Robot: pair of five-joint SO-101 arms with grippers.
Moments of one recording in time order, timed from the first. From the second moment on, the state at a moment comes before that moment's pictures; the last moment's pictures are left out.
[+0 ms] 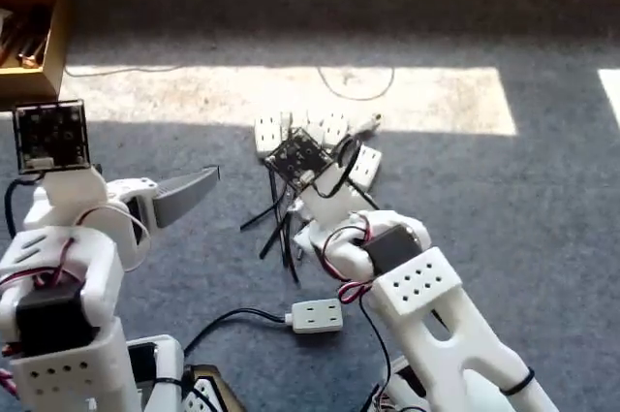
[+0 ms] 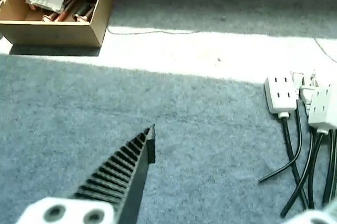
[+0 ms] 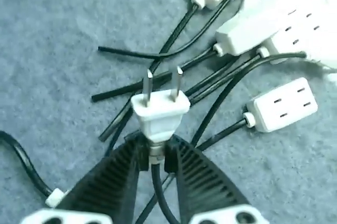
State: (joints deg) left arm -17.8 -69.1 40.2 74.2 -2.3; right arm -35.8 -41.4 52.1 50.7 16.1
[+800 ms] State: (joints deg) left arm -9.8 -93.6 76.5 66.9 0.7; right arm -50.5 -41.0 50.7 55.5 10.6
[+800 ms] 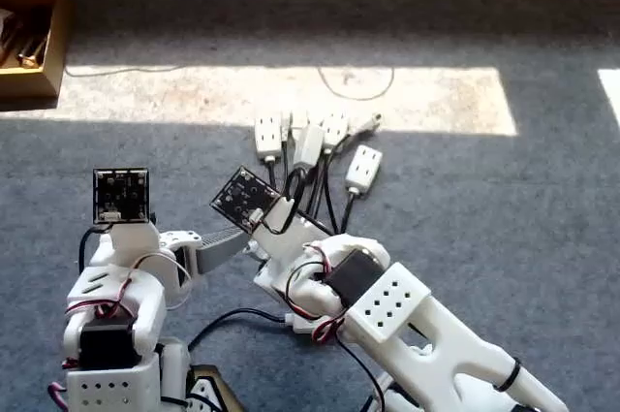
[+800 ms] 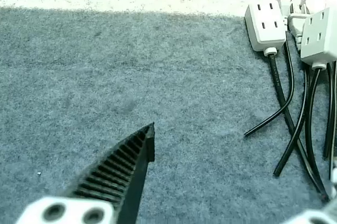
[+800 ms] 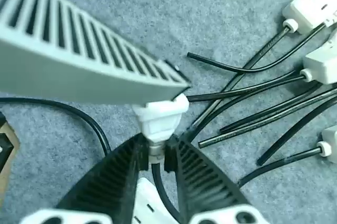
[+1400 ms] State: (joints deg) left arm -8.8 -93.7 77.1 66.3 0.8; right arm -50.5 -40.7 22.9 77.4 11.6
